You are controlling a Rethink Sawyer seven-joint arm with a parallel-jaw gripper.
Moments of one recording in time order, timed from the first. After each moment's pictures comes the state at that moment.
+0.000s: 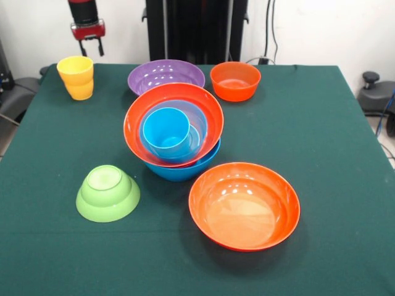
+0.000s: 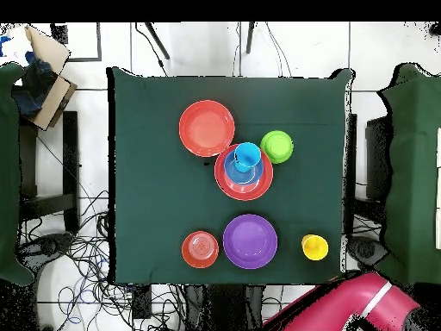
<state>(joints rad) -1.13 0.49 -0.80 1.33 -1.18 -0.86 1.79</state>
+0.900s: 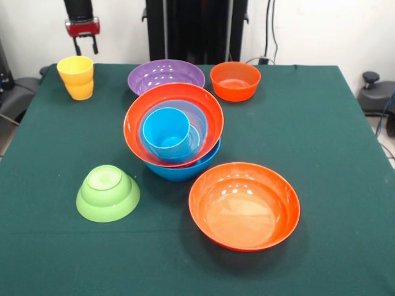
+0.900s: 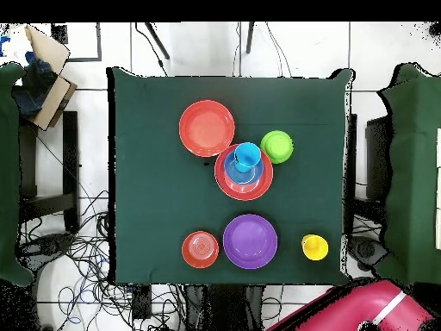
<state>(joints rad) -1.17 0.45 -0.78 1.33 -1.19 -0.86 1.80</state>
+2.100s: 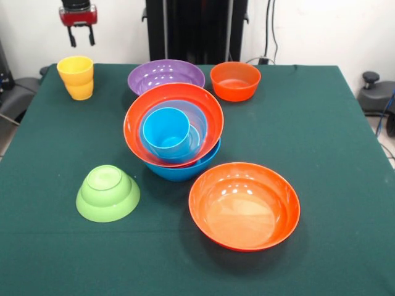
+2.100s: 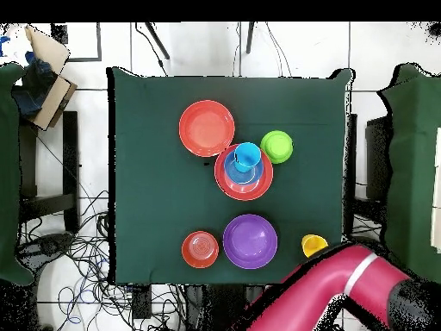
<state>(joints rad) -0.87 0.28 -0.78 1.53 -1.20 -0.84 2.01</state>
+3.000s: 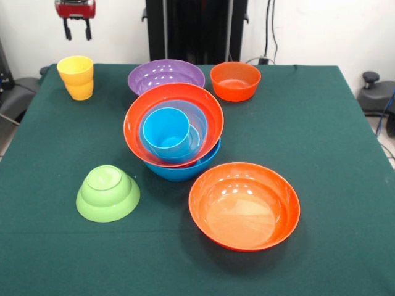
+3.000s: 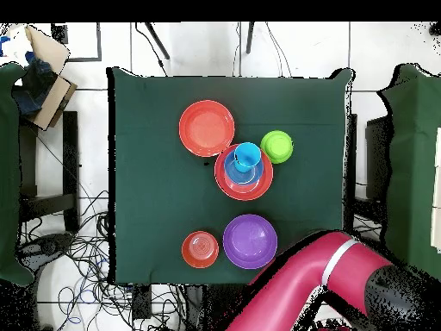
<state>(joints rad) -0.75 0.18 -0.78 1.61 -1.22 -0.79 2.20</state>
